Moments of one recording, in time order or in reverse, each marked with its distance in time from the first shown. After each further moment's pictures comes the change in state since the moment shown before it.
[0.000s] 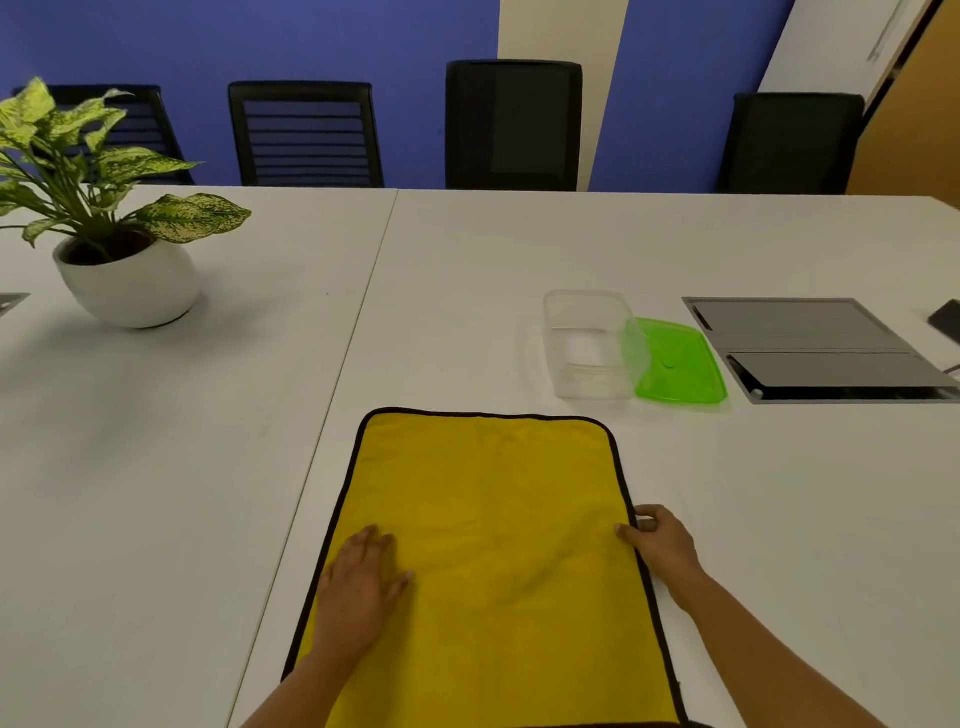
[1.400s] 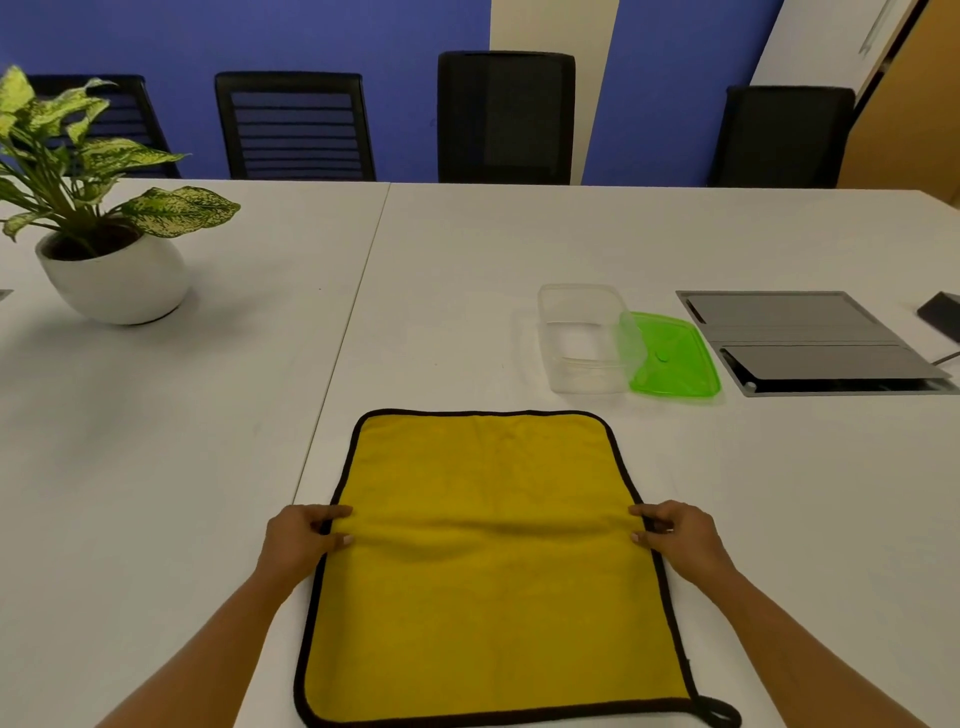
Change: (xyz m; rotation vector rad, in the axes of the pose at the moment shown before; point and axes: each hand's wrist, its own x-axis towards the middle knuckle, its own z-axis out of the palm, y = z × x) left_hand 0.040 -0.029 -0.059 -0.540 0.020 -0.178; right_hand -0.002 0.005 -0.030 -0.199 -0.048 -0.268
